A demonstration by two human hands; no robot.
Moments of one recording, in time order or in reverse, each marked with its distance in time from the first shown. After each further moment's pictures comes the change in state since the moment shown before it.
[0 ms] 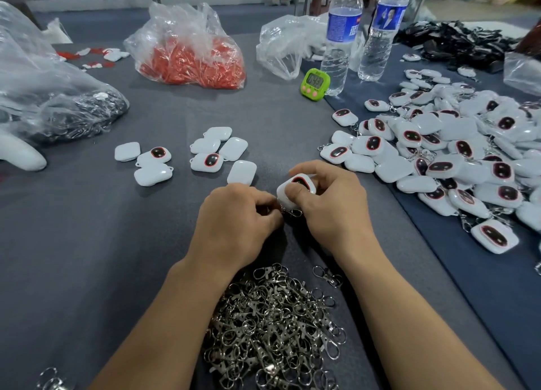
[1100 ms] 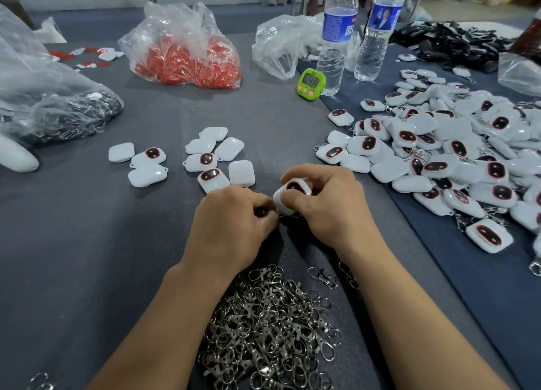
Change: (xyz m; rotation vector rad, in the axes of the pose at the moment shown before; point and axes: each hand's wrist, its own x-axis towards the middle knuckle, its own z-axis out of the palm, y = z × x) left_hand -0.002 0.001 0.002 0.042 0.024 0.030; right_hand 0.003 -0.004 -0.010 -0.064 -0.106 -0.034
